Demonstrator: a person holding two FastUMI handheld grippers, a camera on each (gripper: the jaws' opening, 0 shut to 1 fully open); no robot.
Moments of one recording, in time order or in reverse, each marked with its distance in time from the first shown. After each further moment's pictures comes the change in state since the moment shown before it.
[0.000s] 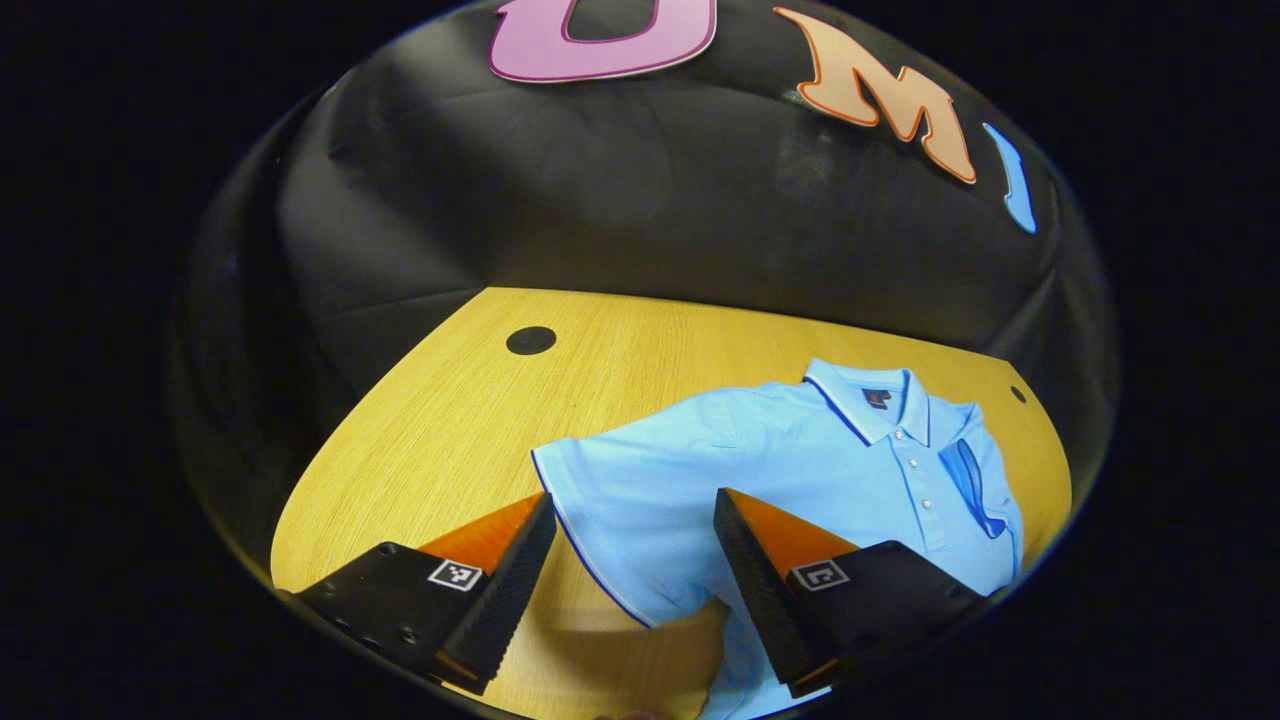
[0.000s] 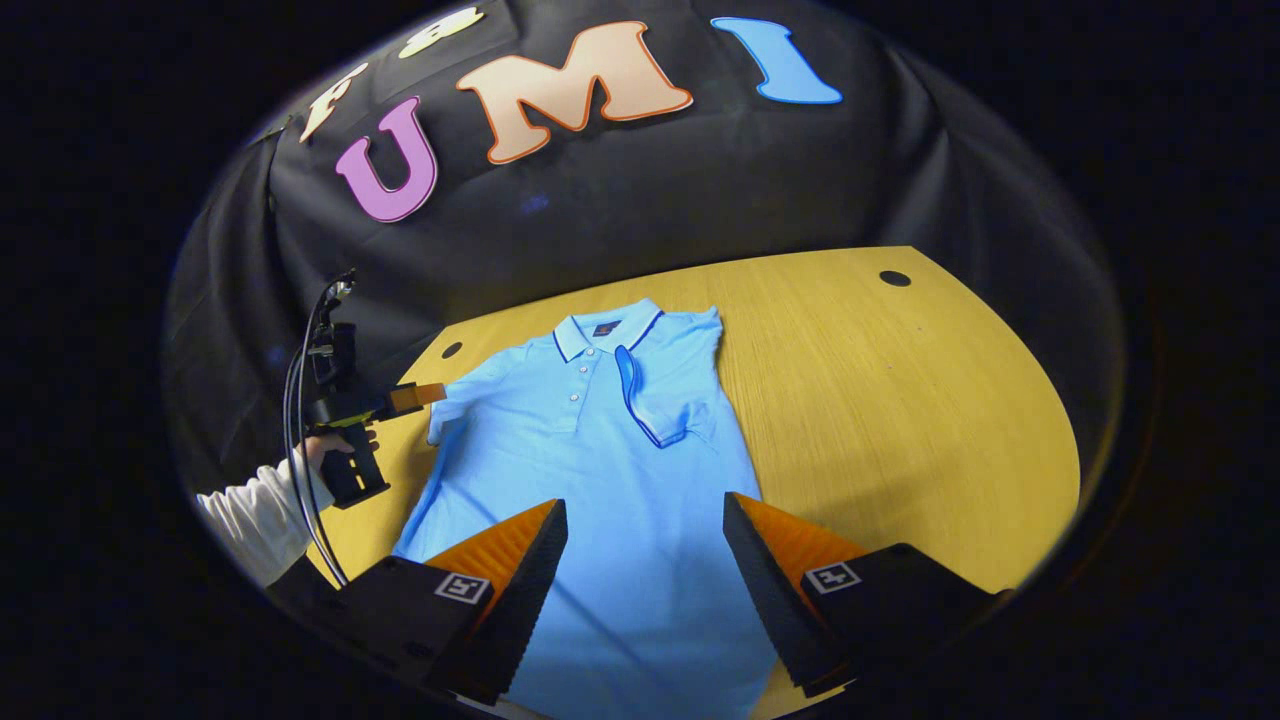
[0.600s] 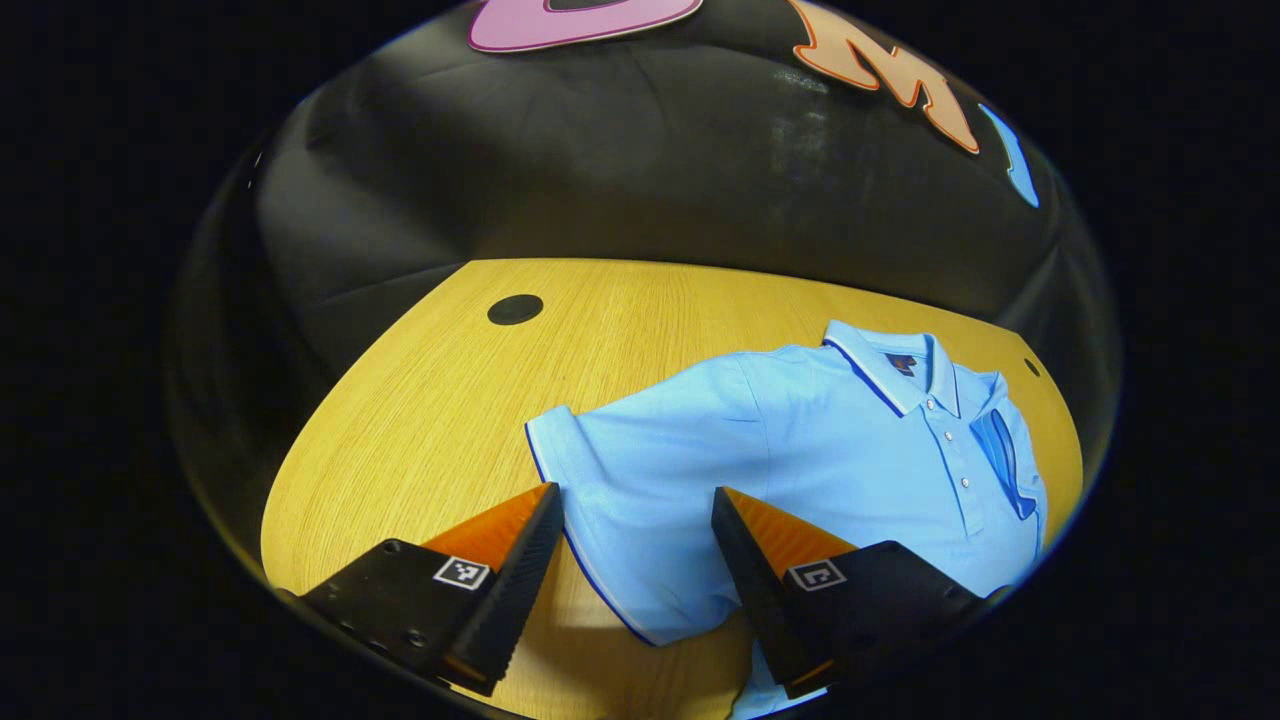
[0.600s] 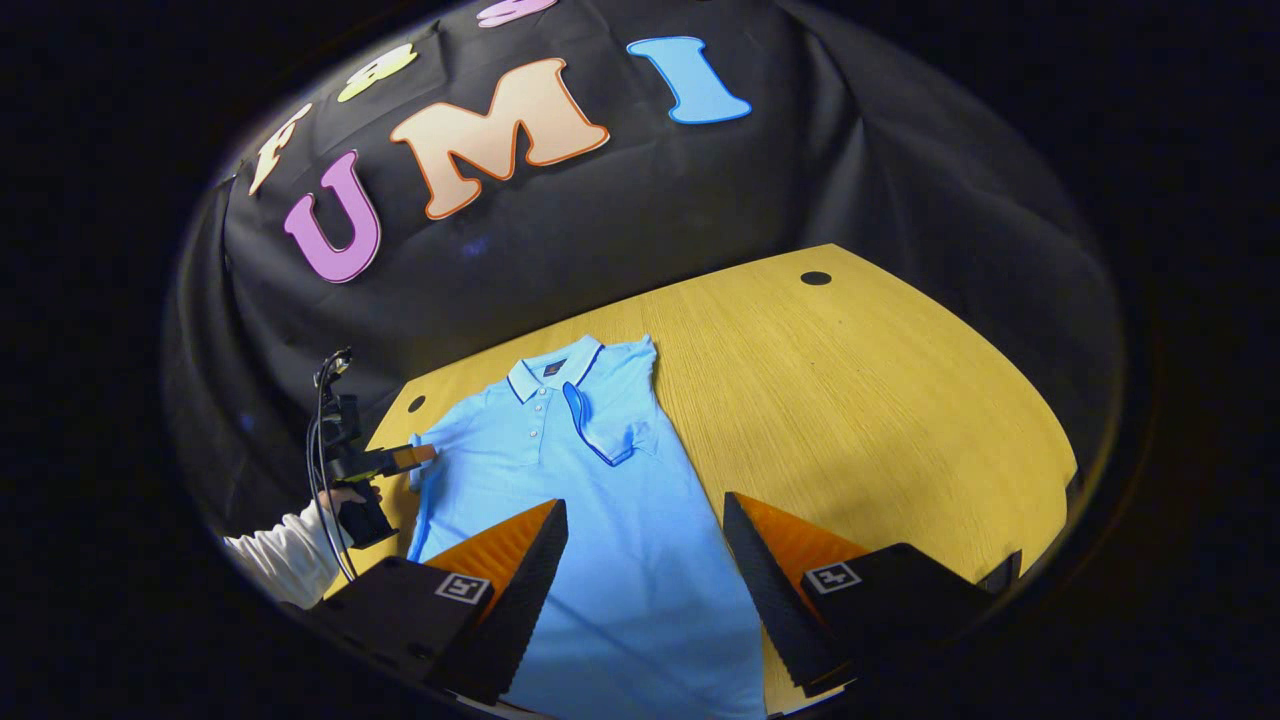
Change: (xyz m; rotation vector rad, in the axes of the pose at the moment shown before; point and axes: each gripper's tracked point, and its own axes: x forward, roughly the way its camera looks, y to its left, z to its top) left arm 0.021 0.002 -0.019 0.038 0.059 0.001; right arm -0.023 -0.026 0.010 0.144 -0.089 -0.102
